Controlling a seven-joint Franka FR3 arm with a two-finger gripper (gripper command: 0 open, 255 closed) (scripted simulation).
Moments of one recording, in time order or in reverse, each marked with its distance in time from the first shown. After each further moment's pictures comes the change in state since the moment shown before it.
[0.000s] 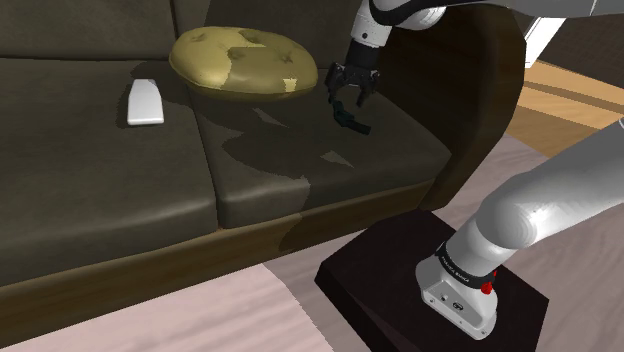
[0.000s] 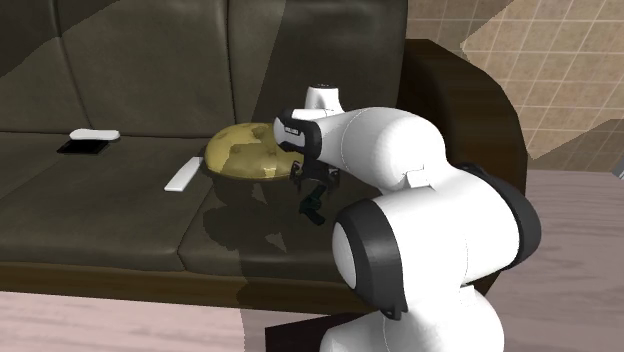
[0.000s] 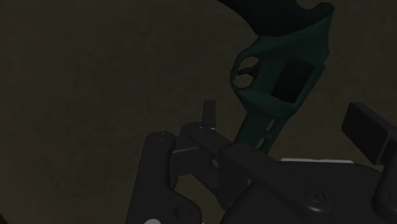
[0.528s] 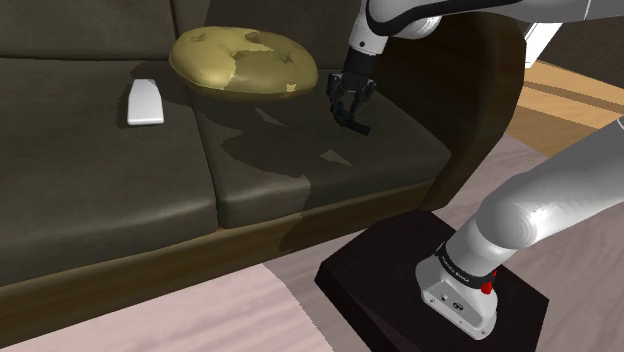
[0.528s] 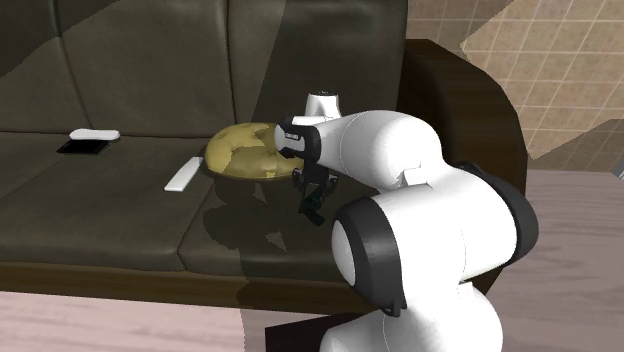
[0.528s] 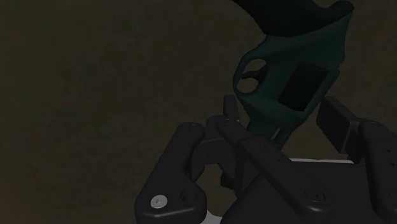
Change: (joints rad) arm 0.000 0.010 0.002 -0.036 0.001 0.047 -0.002
